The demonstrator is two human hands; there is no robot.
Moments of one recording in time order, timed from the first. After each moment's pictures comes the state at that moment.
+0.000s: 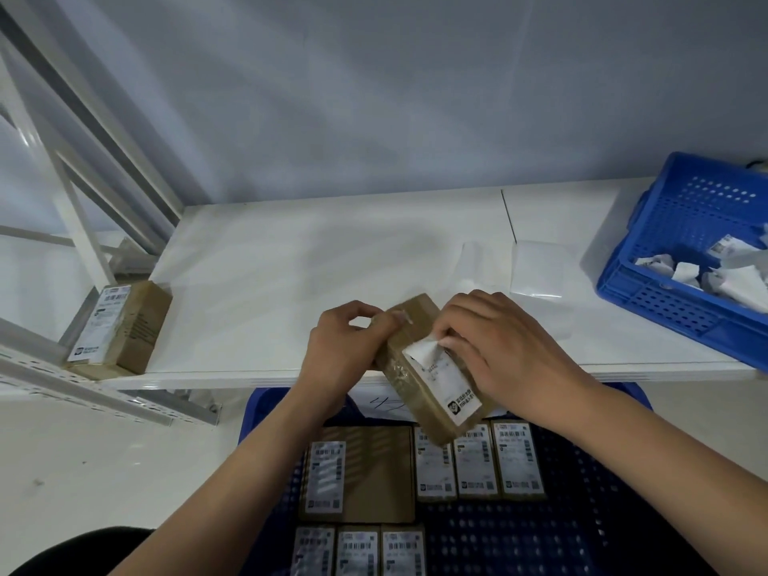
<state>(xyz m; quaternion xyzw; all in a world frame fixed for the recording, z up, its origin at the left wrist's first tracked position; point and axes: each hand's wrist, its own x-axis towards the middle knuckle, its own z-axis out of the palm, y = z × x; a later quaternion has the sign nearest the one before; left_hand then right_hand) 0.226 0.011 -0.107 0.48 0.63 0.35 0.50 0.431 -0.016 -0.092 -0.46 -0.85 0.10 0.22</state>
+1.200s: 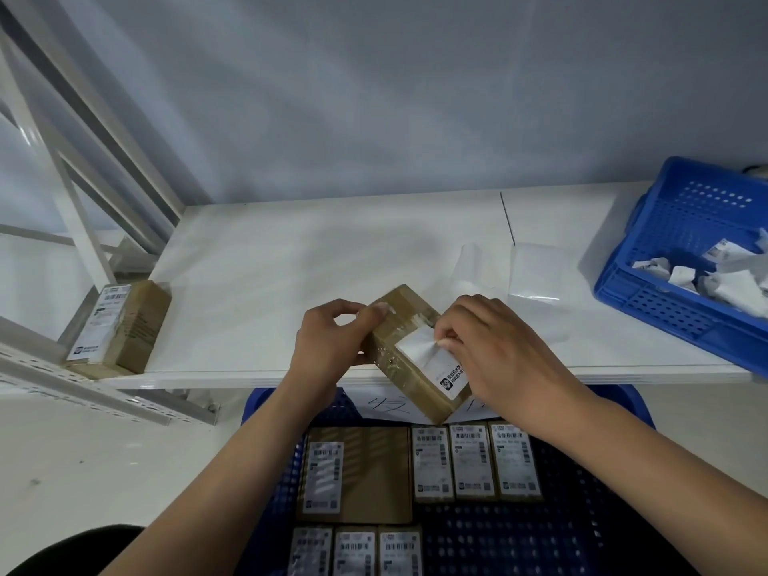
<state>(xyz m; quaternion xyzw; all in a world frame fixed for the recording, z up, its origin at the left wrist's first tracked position) 0.216 0.020 -0.113 0.41 0.64 0.38 0.52 0.426 -0.022 -0.098 -0.49 -0.84 0.06 0.23</state>
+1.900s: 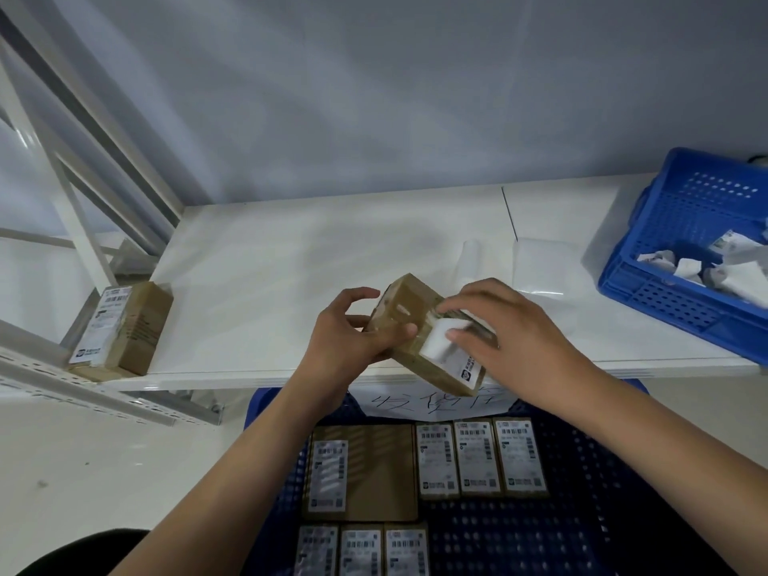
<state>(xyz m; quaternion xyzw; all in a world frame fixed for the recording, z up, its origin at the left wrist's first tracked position) 0.220 0.012 -0.102 0.43 0.59 0.36 0.58 0.439 -0.012 -0.098 -0.56 -0.75 0.24 0.25</state>
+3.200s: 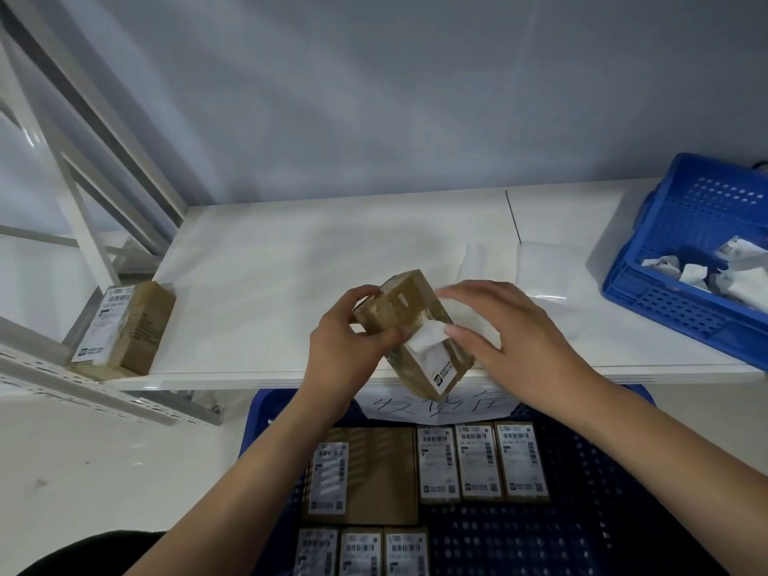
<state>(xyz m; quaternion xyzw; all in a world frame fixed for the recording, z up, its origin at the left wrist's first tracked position) 0.222 0.009 -0.107 0.53 0.63 0.36 0.44 0.435 -0.010 -0.098 -0.53 -0.77 0.21 0.30</state>
